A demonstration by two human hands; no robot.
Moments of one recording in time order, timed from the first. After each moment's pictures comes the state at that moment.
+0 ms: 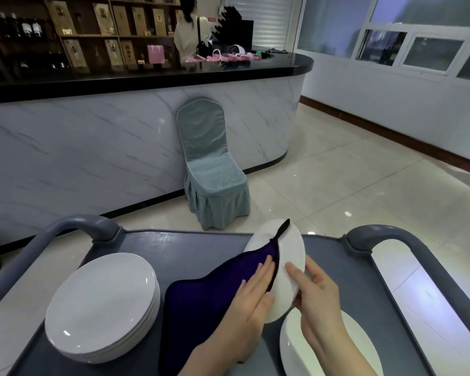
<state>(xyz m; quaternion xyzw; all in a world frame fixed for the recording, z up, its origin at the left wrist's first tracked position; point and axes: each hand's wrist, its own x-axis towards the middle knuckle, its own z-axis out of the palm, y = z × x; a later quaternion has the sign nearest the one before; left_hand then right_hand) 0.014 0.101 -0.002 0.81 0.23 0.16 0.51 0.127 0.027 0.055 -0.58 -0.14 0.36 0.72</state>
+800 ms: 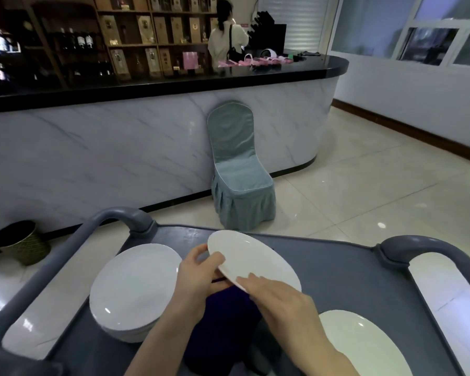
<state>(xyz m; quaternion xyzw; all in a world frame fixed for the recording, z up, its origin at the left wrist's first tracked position) -0.058 0.160 0.054 0.40 0.48 0.39 0.68 0.086 0.041 0.029 -0.63 -0.71 -0.07 0.32</state>
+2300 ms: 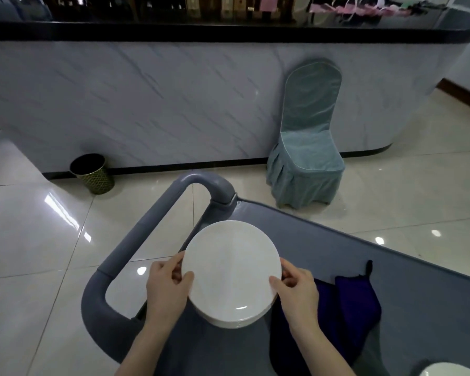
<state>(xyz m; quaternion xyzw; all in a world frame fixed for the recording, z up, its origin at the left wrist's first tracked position) -0.282 0.243 -0.037 0.52 0.70 0.33 0.37 -0.055 0.199 -0.049 -0.74 -0.34 0.37 0.45</state>
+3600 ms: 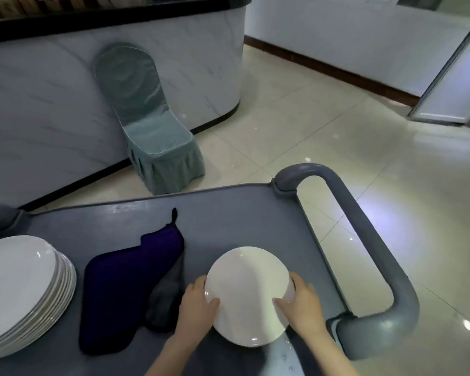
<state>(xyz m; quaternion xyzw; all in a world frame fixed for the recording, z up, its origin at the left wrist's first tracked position) 0.071 0.019 -0.091 0.76 0.48 0.03 0.44 0.231 -0.131 -0.079 -0.91 -0.17 0.28 0.27</state>
